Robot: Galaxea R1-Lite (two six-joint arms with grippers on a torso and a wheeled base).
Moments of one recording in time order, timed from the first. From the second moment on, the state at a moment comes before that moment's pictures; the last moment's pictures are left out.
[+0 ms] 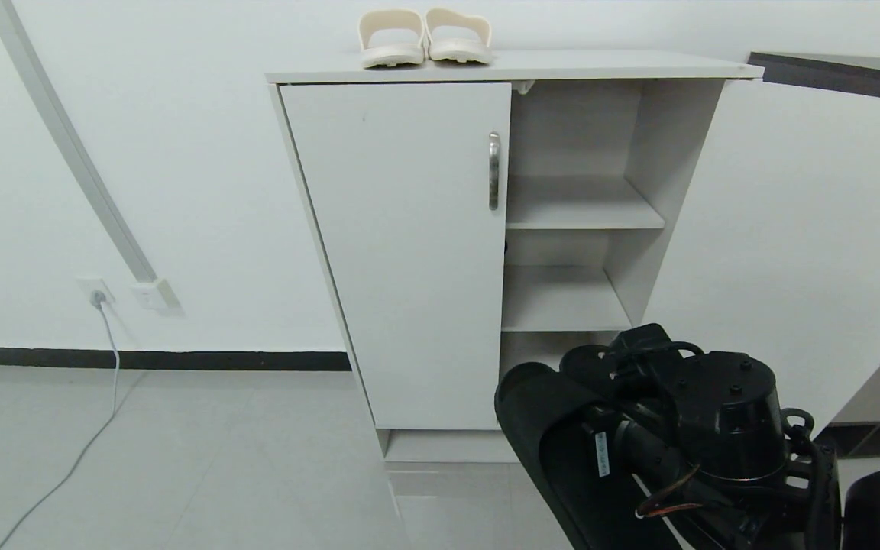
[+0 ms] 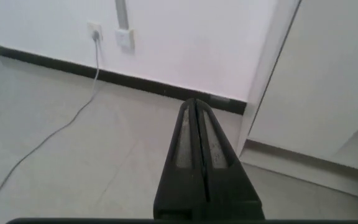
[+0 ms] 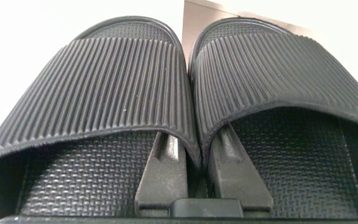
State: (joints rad) left arm 0.11 0.12 -0.04 -0.03 0.22 -0.02; right arm 0.85 1.73 -0.60 -0.74 -0.51 0.17
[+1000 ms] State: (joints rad) left arm 0.00 0.01 0.00 0.00 -0.04 0.05; right arm 0.86 1.78 -0.64 -0.79 -0.55 0.16
